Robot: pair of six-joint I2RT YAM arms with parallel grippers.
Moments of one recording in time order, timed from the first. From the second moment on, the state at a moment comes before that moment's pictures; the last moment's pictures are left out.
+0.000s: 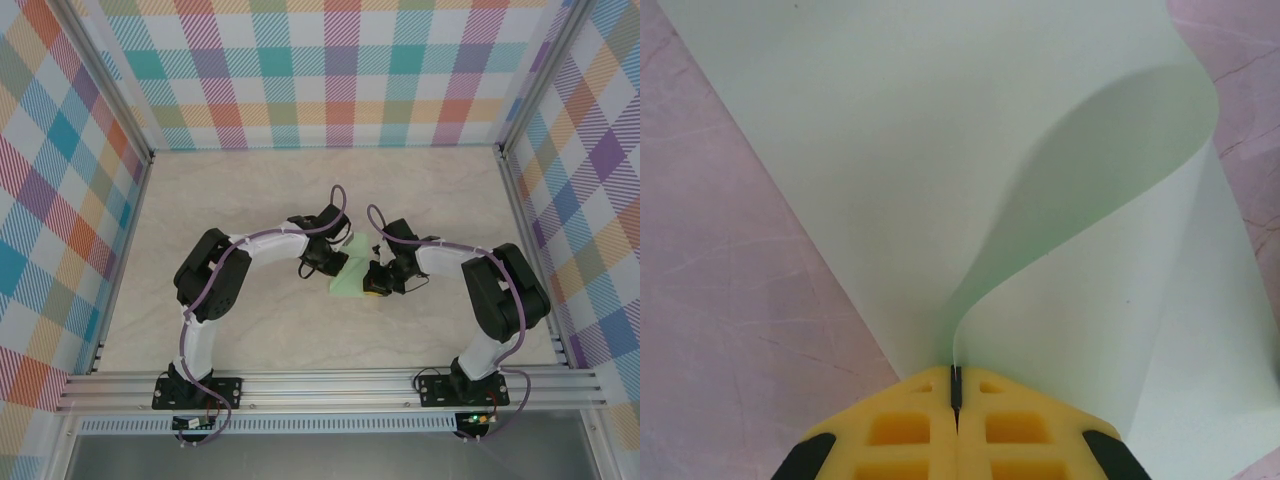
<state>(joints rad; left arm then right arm) -0.73 2.04 1.42 -0.60 0.11 -0.20 0.45 1.69 0.84 -0.45 -0.50 0.55</state>
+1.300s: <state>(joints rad) -0.73 2.04 1.41 -0.59 0.11 -0.20 0.44 1.77 0.89 -0.11 -0.66 0.76</state>
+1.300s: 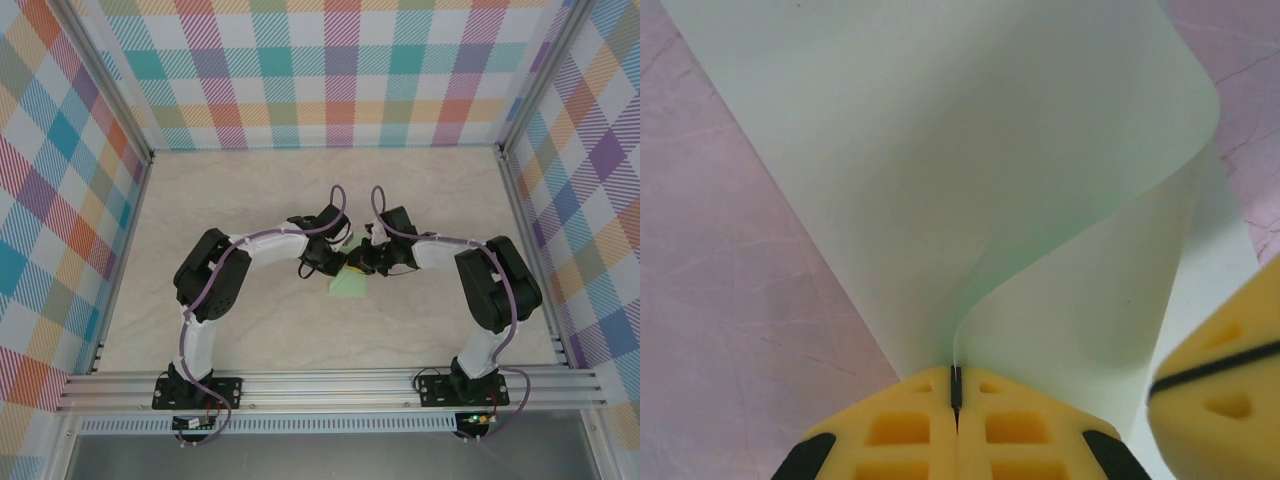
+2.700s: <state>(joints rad) -0.73 2.04 1.41 -0.59 0.10 -0.21 0.44 1.85 0.90 -0.11 -0.58 0.73</state>
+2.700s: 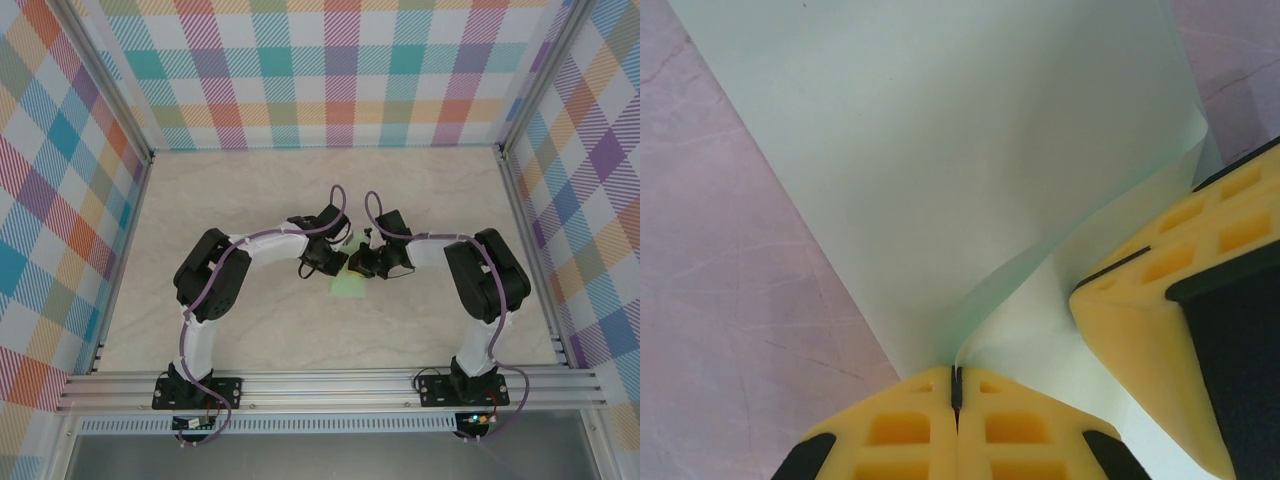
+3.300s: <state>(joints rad) -0.71 1.90 1.35 -0.58 0.09 -0.24 0.44 1.85 0.90 -0.11 -0.58 0.71</state>
